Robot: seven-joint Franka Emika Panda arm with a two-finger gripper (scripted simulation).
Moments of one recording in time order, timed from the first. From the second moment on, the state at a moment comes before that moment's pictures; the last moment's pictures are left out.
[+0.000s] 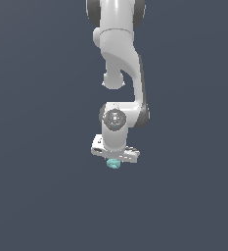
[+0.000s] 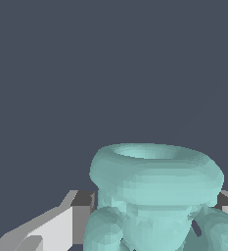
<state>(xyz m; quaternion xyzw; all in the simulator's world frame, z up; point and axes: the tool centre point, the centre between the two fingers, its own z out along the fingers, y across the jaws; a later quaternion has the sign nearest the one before) 0.054 0.004 0.040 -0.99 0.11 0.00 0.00</state>
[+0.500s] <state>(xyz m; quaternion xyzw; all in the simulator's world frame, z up) 0.017 -0.002 0.040 -0.99 0.11 0.00 0.00</state>
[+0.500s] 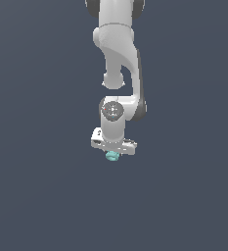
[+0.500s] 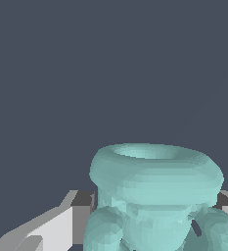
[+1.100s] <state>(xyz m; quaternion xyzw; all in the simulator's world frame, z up) -0.059 -0.014 0.041 -0.99 0.11 0.00 0.00</state>
